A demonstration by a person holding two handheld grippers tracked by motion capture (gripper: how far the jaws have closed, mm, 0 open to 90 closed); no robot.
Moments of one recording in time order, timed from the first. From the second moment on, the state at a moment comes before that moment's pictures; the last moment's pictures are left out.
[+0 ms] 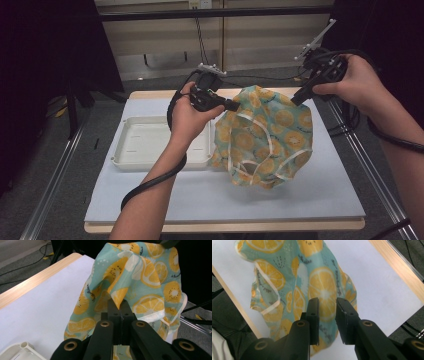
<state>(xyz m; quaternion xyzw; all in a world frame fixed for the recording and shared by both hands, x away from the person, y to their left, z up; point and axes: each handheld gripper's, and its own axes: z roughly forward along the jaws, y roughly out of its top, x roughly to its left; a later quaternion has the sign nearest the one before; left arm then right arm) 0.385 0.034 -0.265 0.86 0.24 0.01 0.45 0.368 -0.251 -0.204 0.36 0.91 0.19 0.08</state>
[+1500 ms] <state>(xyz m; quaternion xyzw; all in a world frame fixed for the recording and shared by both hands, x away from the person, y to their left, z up) 0.392 0.041 -0.263 0.85 0.24 0.02 0.47 0.404 -0.240 -0.249 0.37 0.91 0.16 0.04</state>
